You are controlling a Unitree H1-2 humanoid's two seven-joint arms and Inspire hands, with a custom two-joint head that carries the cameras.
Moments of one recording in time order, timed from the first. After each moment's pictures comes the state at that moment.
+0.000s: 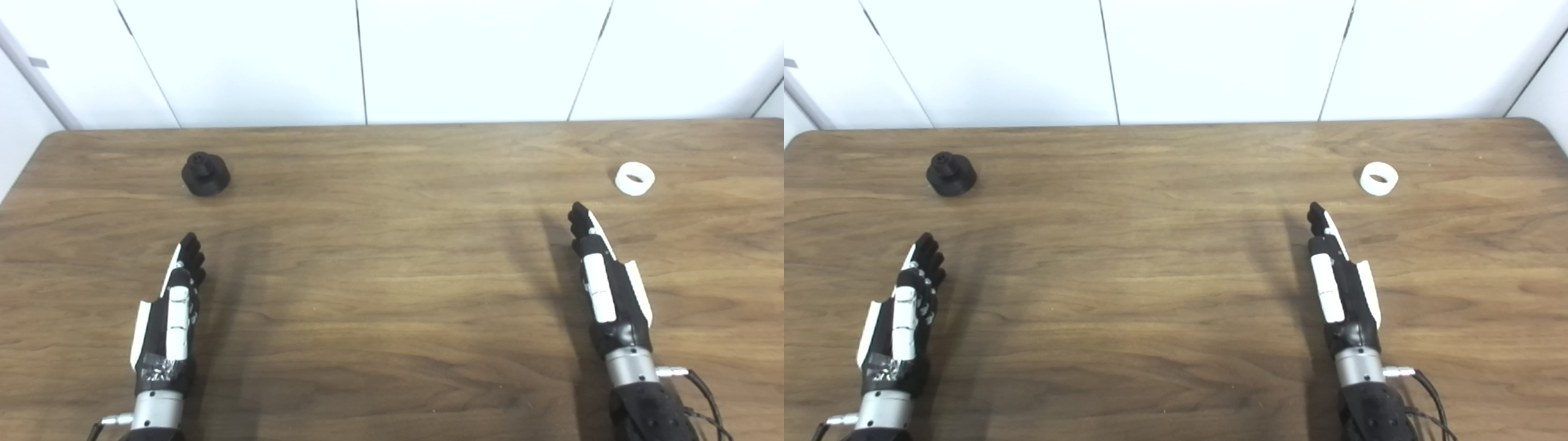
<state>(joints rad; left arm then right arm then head) 0.26 0.14 0.17 -0.20 -0.11 -0.11 -0.05 0.12 -0.07 0.00 -0.21 -0.08 0.03 -0.02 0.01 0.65</state>
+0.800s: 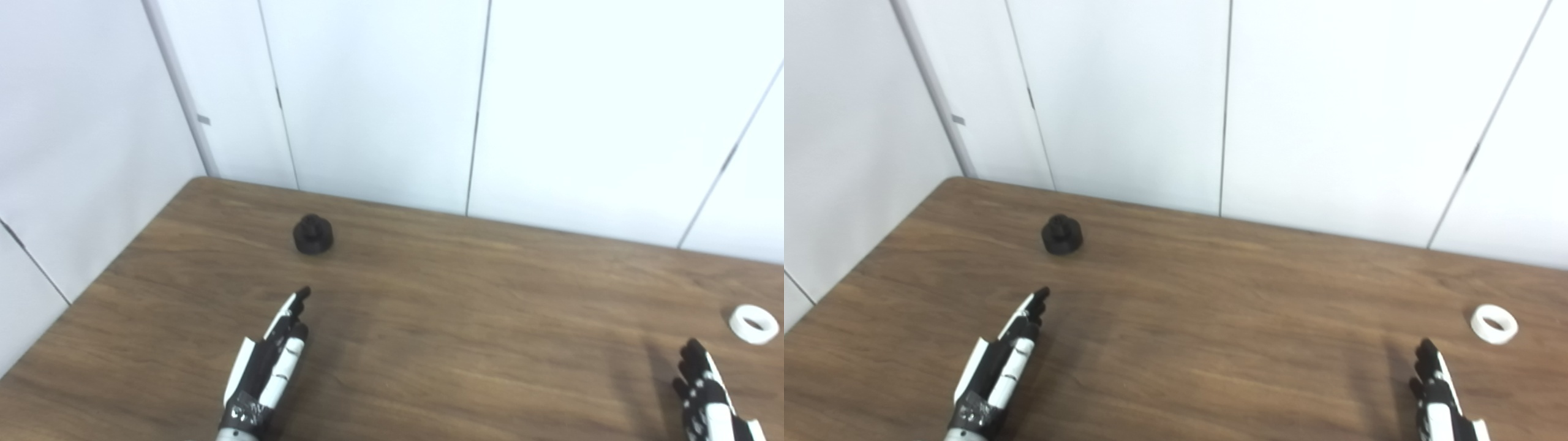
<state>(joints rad) 0.26 0.12 0.11 -0.18 0.00 -0.17 -0.01 0.12 -0.13 -0.04 -0.17 0.05 -0.03 0.07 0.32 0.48</state>
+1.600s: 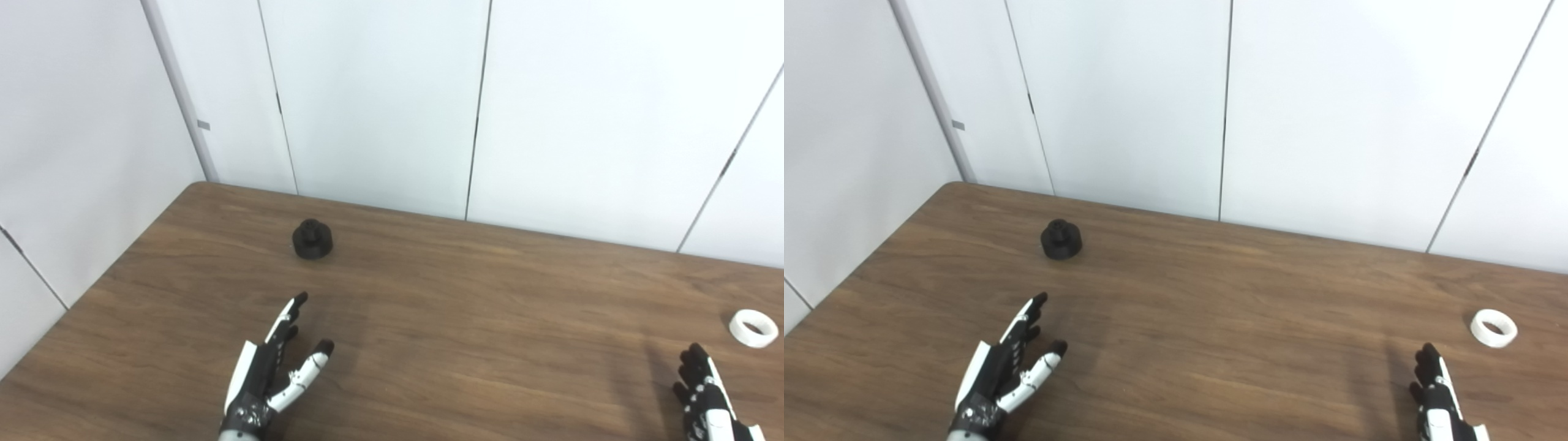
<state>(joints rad) 0.23 0.13 0.14 -0.25 0.12 -0.01 0.07 0.12 -0.12 -0.05 -0.17 0.03 -0.03 0.08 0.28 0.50</state>
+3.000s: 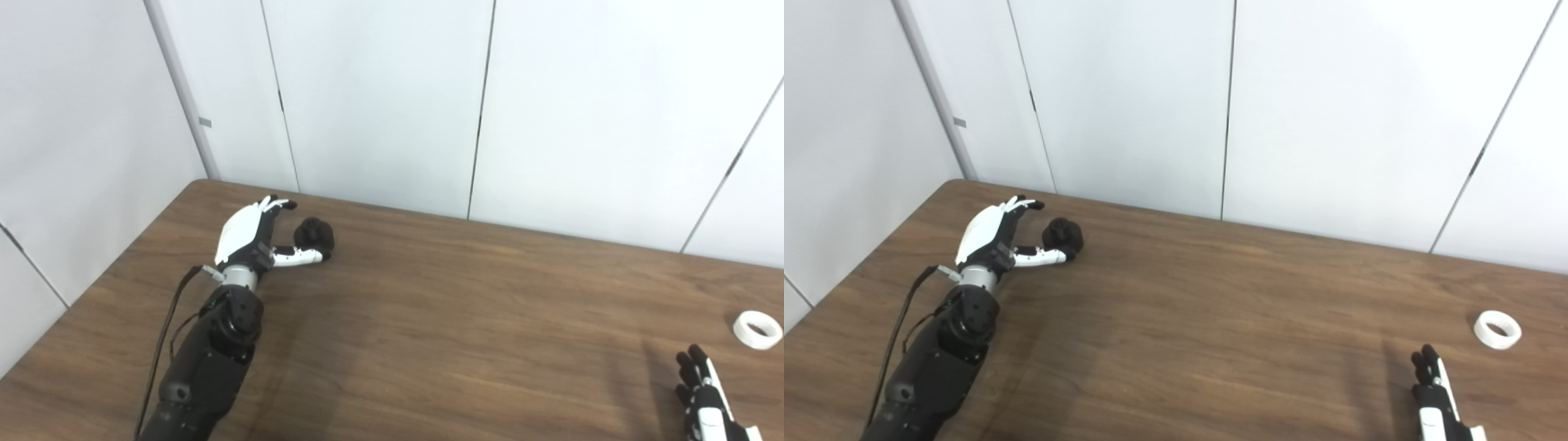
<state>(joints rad) -0.37 0.41 0.05 0.27 0.55 0.28 0.11 0.14 -0.11 -0.02 -0.21 -0.03 0.00 0.04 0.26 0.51</state>
